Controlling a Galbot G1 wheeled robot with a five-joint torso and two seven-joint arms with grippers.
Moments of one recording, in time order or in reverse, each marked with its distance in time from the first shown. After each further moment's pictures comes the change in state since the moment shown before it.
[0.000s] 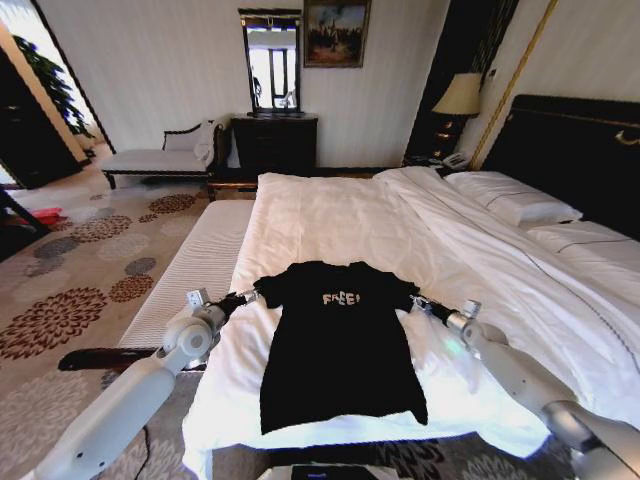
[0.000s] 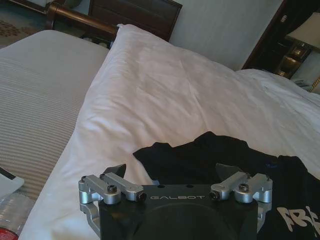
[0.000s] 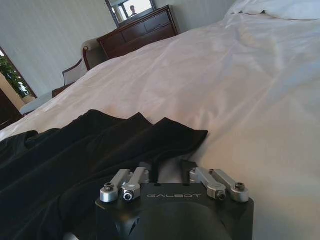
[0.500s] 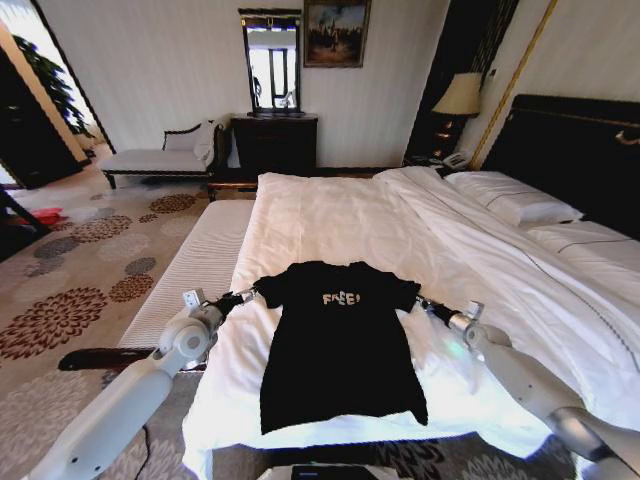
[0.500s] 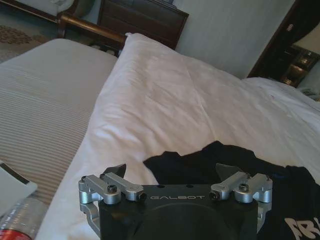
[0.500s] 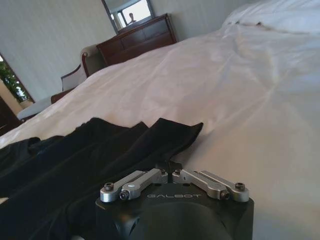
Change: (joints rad) left arm 0.043 0.006 -0.066 -0.024 0.001 -0.007 -0.008; right arm -0.078 -0.026 0.079 0.098 -0.004 0.000 0.048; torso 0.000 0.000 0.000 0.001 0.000
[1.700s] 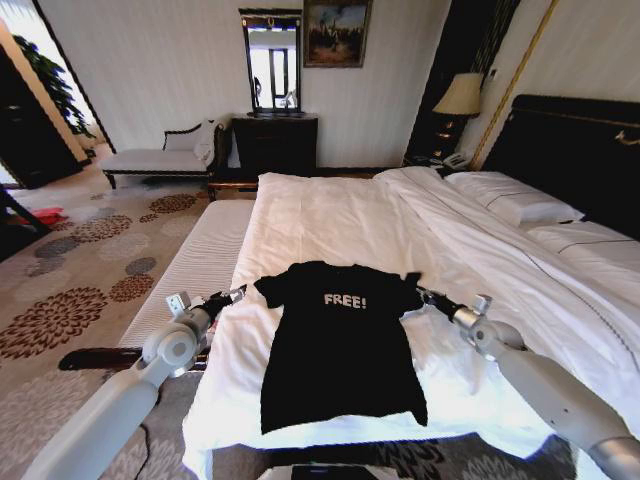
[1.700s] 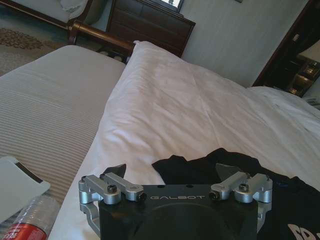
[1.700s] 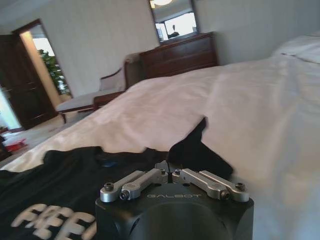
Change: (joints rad) left arm 0.086 -0.002 -0.084 -0.057 0.002 -0.005 -0.013; right arm -0.120 -0.091 0.057 0.373 -0.048 -0.004 0.088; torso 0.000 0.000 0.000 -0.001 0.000
